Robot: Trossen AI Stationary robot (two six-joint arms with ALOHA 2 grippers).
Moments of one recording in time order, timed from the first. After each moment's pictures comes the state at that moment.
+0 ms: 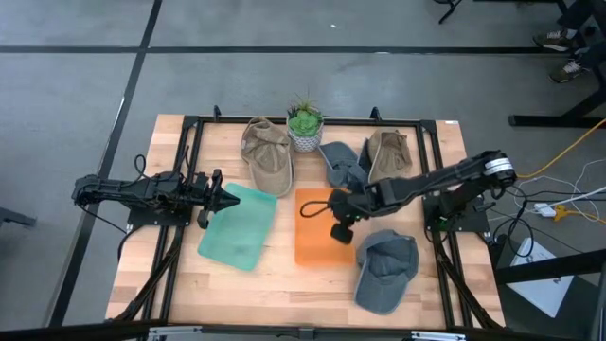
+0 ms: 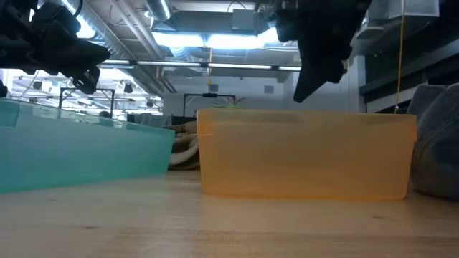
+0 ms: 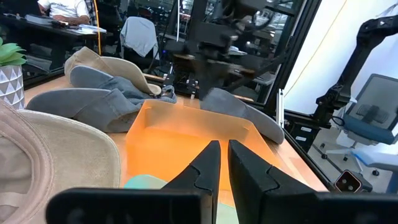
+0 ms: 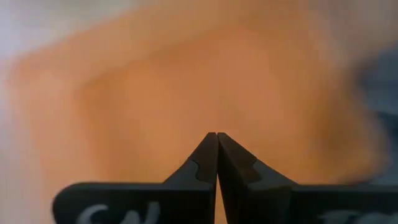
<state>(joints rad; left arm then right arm) -0.05 0.02 0.01 0.01 0.02 -0.28 0.18 1.55 1.14 -0.67 0.22 0.52</state>
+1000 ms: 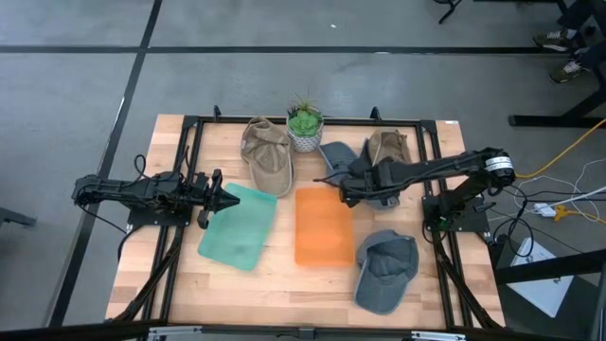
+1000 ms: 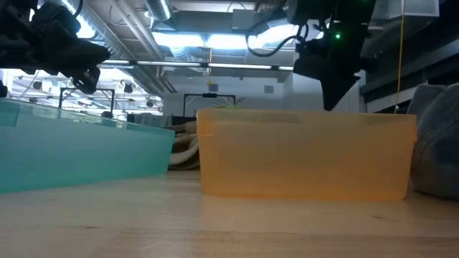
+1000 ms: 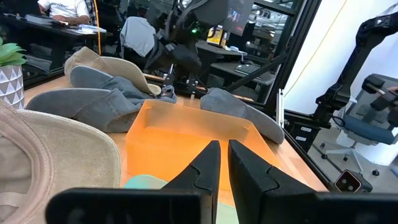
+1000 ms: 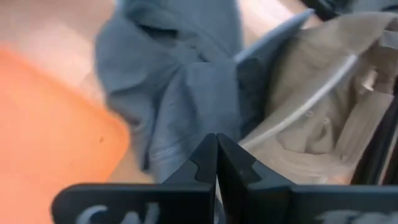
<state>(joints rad) -0.05 0.02 0.01 0.01 0.02 -0.28 0.04 1.54 1.17 -1.11 0.58 0.95</state>
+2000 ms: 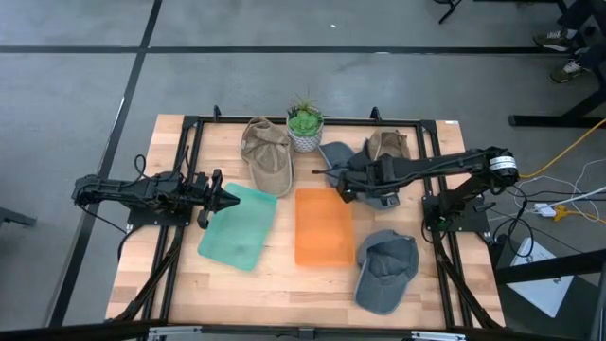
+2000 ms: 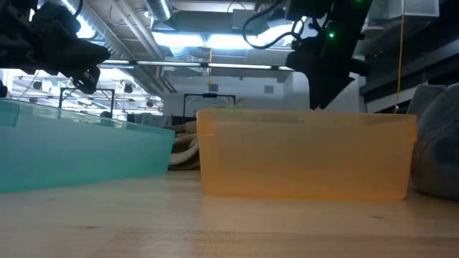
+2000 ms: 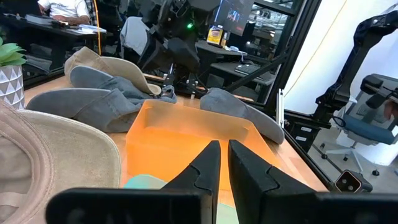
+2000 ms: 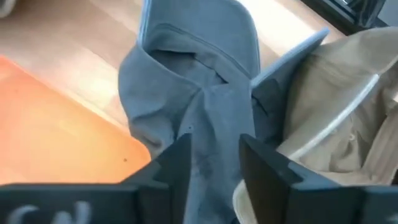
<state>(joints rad) -0.05 0.02 0.01 0.01 0.02 -0.28 0.00 1.51 1.15 -0.99 0.55 0.88</state>
